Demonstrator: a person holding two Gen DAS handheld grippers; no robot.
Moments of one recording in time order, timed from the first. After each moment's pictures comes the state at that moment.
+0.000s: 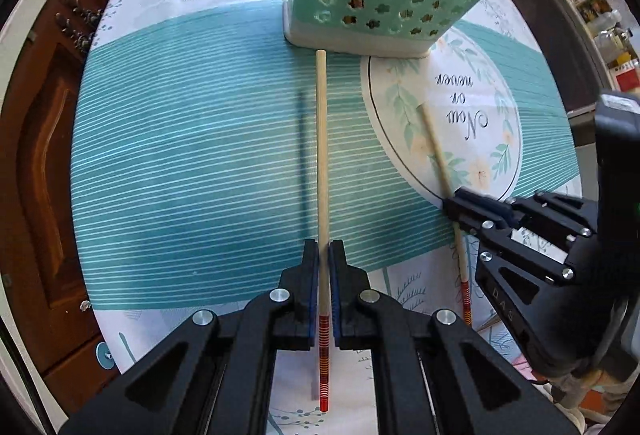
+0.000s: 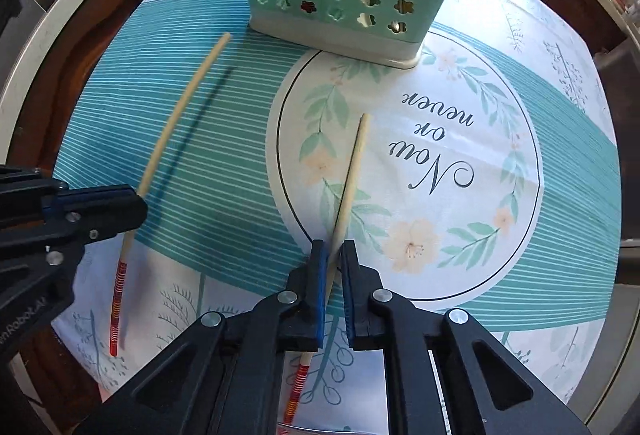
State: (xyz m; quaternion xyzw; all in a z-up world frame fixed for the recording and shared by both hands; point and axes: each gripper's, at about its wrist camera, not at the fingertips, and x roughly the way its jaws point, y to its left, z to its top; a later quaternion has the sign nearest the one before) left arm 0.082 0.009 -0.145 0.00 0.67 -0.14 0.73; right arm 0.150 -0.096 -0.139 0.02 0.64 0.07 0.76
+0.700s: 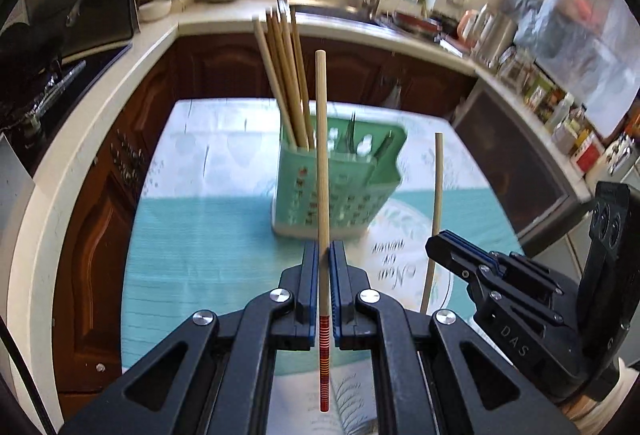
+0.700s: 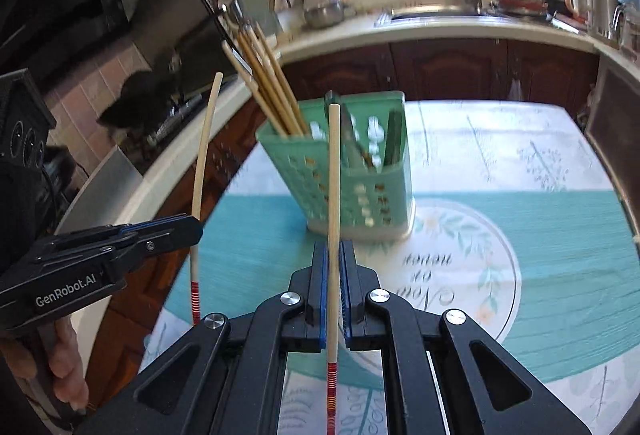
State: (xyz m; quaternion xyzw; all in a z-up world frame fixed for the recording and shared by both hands) left arm 0.077 0.000 -0.006 -0.05 0.43 -0.14 0.89; right arm 0.102 -0.163 -0.012 0.13 0.33 0.10 0.93
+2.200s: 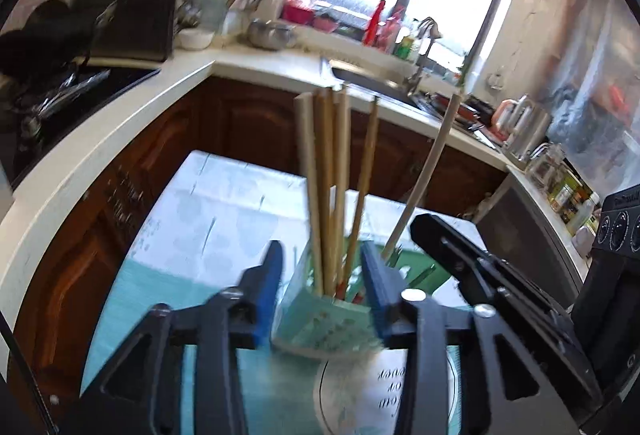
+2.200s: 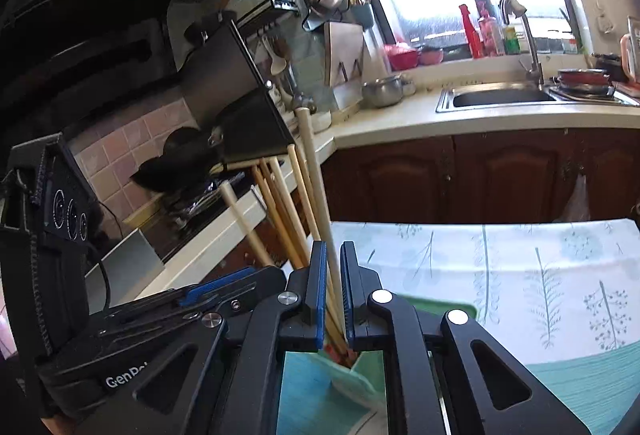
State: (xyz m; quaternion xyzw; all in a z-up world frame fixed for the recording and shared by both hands) left arm 0.153 0.016 -0.027 -0.15 0.35 -0.07 0.92; right arm 0.258 -0.163 0.043 0.12 0.27 0.20 0.93
